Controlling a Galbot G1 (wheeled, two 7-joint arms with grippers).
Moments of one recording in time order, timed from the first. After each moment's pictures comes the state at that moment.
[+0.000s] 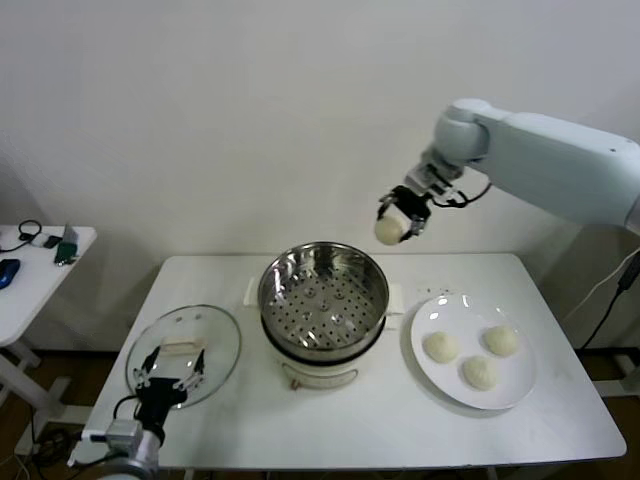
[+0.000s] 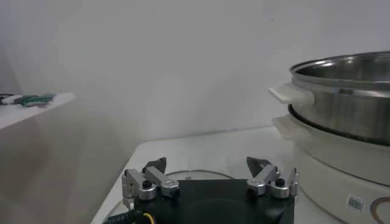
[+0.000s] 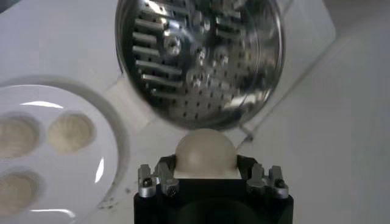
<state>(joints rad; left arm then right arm) 1.60 -1.40 -0.71 -1.98 -0.10 0.15 0.07 0.82 1.09 -1.43 1.25 0.19 0.35 -1.07</state>
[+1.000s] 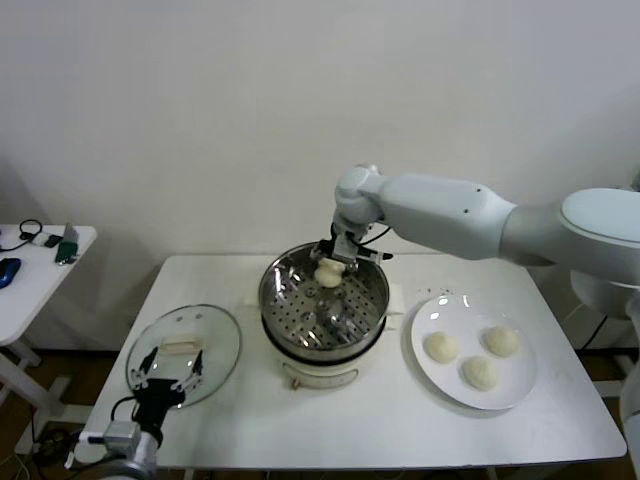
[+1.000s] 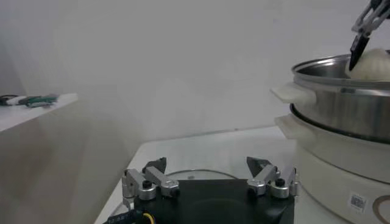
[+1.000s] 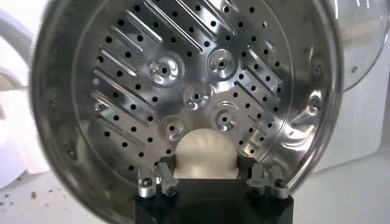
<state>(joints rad) 1.60 -1.40 -0.71 -1.98 -0.10 0.14 0.07 0.52 1.30 -1.37 1.05 -0.21 0.45 -0.88</state>
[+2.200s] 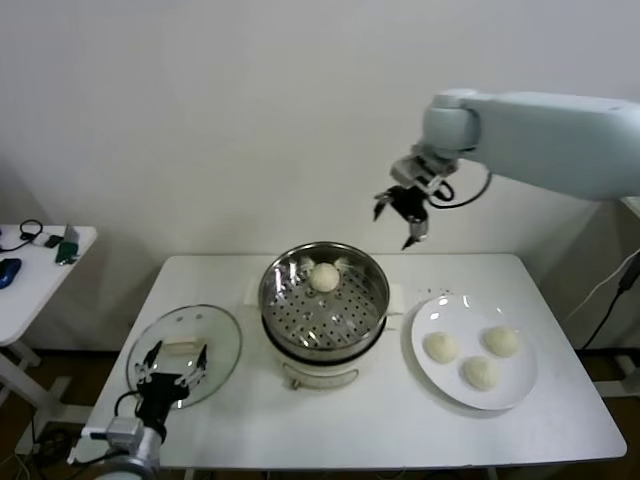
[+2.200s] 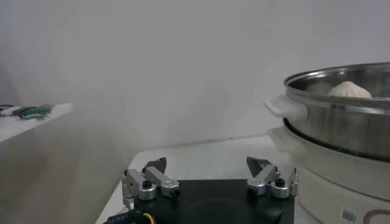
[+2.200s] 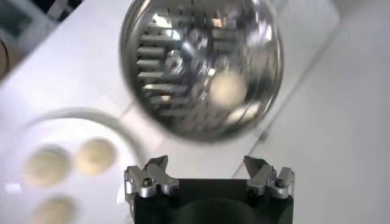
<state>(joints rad) 1.60 -1.40 -0.70 -2.02 -0.09 0.15 0.08 1.09 0.94 -1.88 1.35 0.67 -0.06 -1.02</state>
